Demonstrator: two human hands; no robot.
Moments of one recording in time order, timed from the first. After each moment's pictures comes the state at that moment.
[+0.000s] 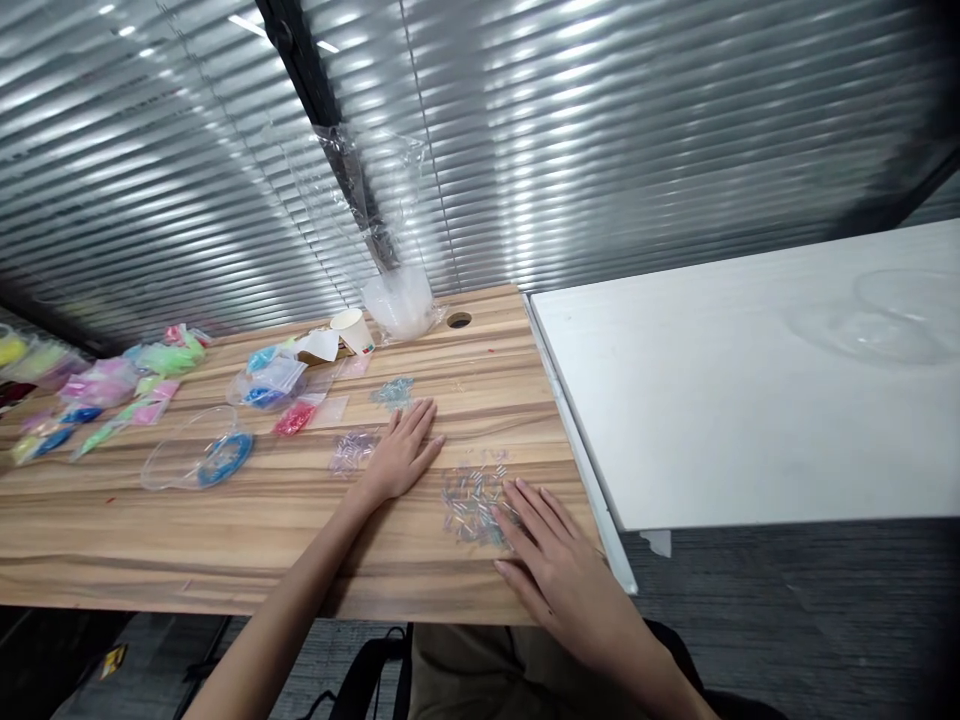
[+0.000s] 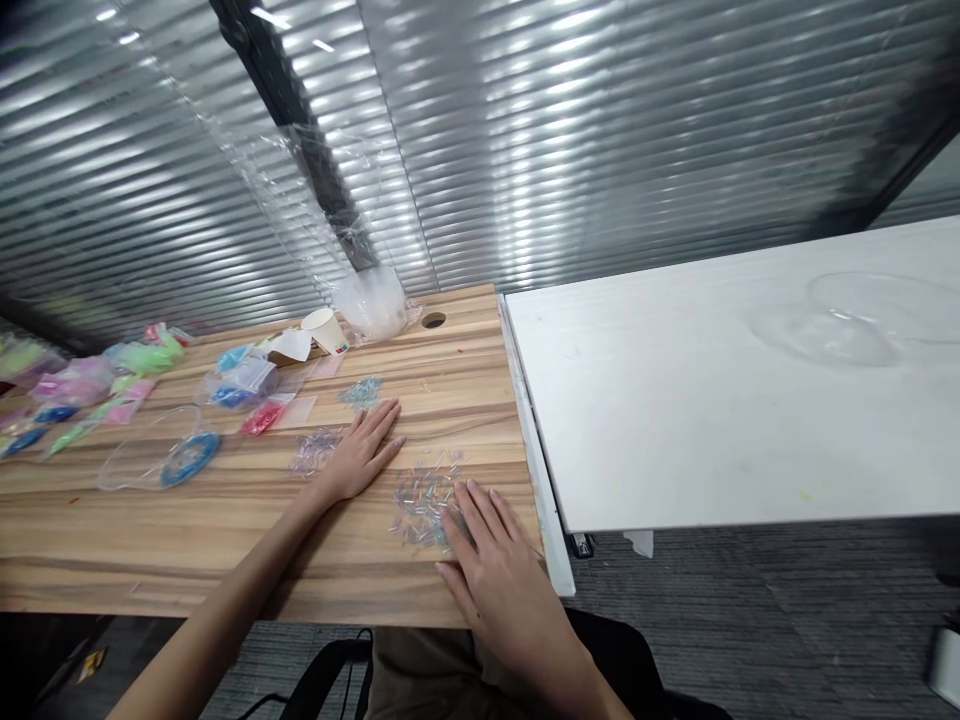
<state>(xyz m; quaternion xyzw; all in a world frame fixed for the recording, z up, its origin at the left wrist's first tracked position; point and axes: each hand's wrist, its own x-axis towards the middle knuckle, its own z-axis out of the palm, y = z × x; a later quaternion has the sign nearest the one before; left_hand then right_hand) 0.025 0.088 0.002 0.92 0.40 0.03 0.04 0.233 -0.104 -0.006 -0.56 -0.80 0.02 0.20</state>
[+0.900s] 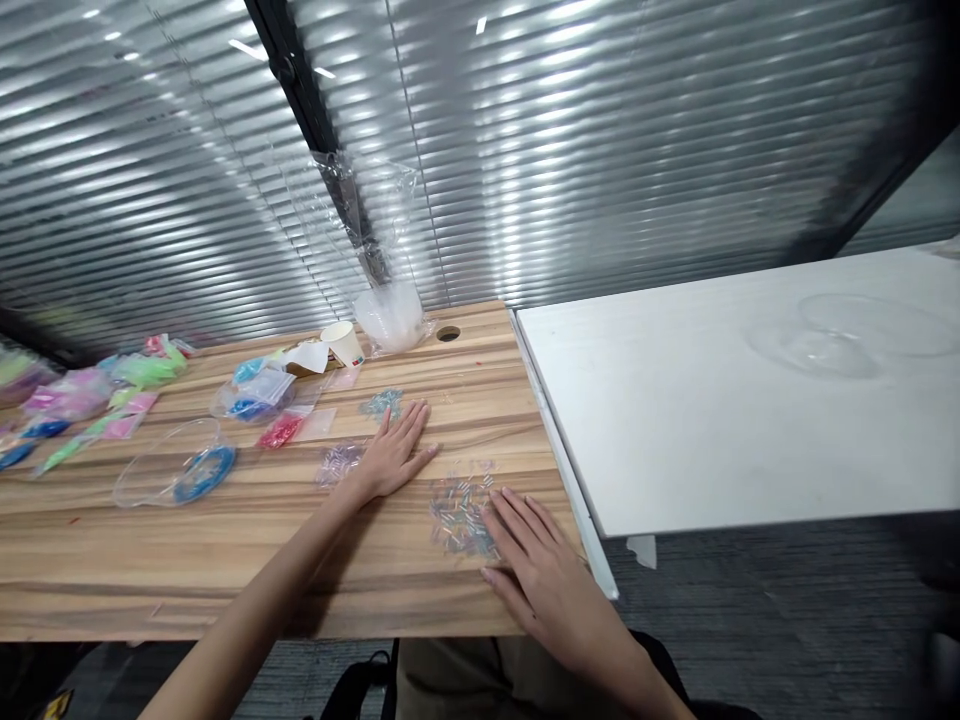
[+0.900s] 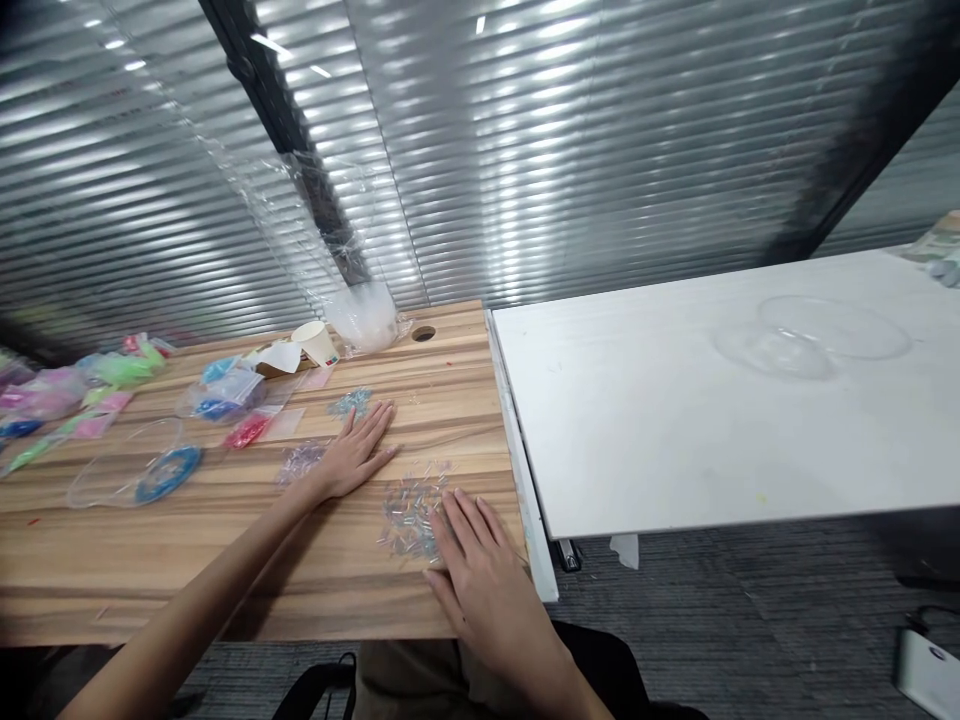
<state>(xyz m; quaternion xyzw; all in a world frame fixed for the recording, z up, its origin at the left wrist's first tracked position) 0.025 0.109 -0.005 0.94 0.35 0.01 -0.01 0.231 -0.102 -0.006 -0.57 -0.79 0.03 0.22</state>
